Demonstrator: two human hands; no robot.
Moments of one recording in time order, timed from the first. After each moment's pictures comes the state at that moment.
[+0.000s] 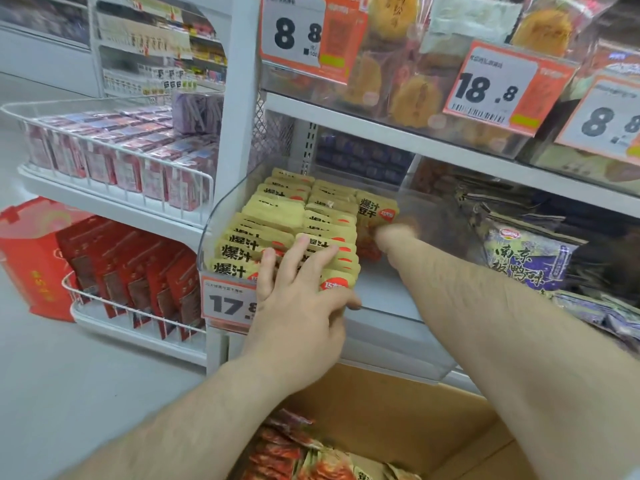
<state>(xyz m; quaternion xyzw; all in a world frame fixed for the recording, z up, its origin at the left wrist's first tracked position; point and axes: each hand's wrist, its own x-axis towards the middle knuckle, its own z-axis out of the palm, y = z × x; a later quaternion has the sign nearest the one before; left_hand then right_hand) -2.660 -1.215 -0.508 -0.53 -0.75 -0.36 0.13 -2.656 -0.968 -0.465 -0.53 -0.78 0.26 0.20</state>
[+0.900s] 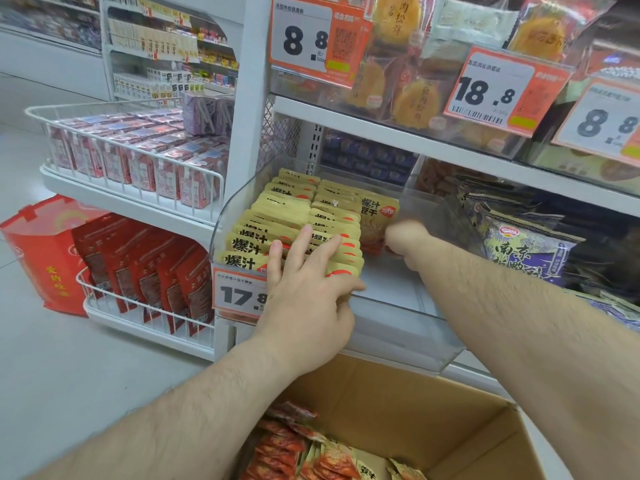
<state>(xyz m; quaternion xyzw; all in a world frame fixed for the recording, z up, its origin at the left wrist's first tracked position) -2.656 -1.218 -0.496 -0.53 -0.76 -0.37 0.11 -2.639 -0.970 -0.461 -0.49 -0.82 0.23 0.16</state>
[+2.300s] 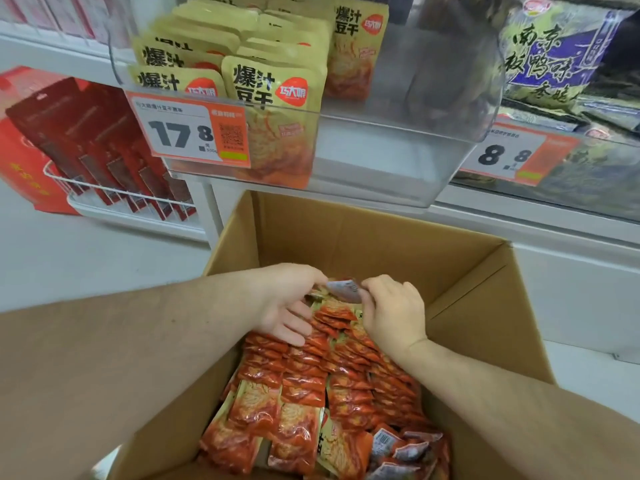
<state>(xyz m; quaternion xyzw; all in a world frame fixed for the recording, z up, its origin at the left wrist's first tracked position) -2.596 -1.229 -0.600 -0.06 -0.72 -0.27 -0.64 -2.438 -1.113 -0.717 -0.28 -0.93 0.00 0.25</state>
